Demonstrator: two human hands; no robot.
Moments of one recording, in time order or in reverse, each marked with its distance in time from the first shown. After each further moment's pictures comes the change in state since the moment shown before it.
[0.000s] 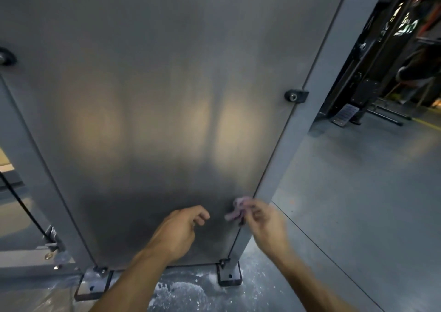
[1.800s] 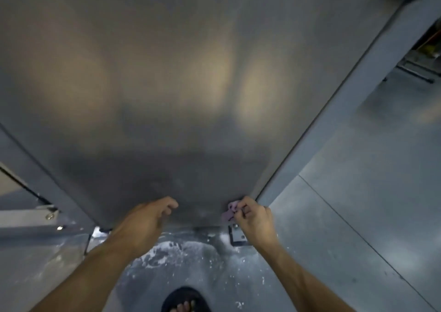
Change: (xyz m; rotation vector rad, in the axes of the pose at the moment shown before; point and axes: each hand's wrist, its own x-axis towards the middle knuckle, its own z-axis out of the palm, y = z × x) left_hand -0.025 -0.120 0.018 0.005 -0.177 -0.198; right_hand -0.043 0.129 0.126 -0.252 -0.157 0.376
